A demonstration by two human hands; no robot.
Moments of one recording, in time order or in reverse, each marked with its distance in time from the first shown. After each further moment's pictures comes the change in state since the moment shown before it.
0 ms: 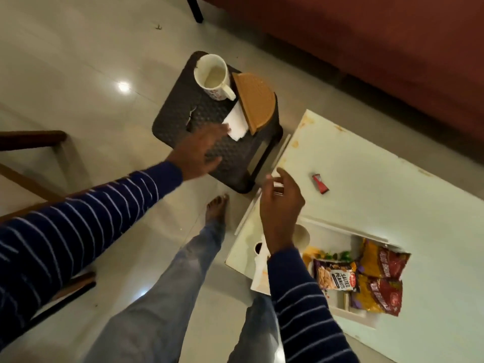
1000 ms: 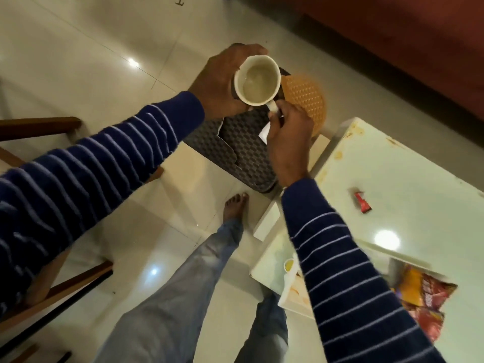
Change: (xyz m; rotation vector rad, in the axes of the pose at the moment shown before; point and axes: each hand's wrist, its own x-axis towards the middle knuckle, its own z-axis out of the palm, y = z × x) left_hand 0.109 -0.075 -0.089 -0.121 0.113 0.001; right_hand 0.109 -0.086 0.137 -0.188 -0.242 -0.278
